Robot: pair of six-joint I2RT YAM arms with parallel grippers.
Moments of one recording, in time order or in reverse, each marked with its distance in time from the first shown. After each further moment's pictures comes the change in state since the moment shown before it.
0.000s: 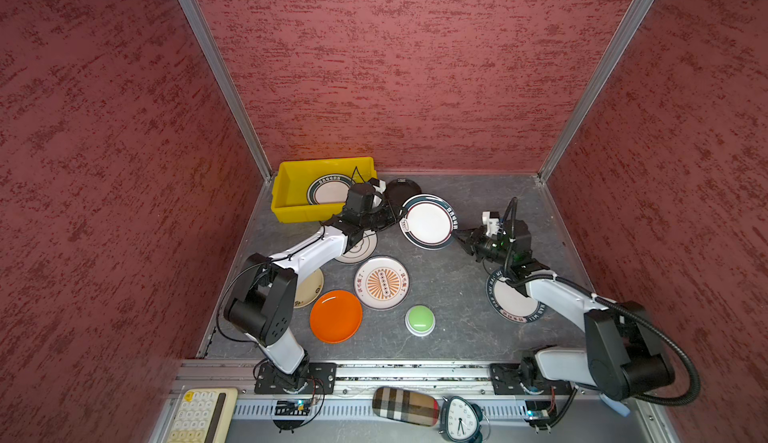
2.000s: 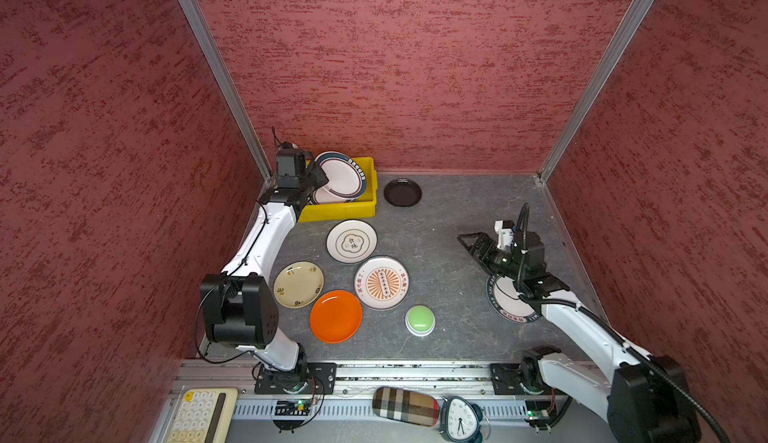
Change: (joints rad) left arm 0.451 -0.033 0.306 -0.386 -0.433 0.323; right arm -0.013 -0.306 -0.069 -0.350 0.140 -0.263
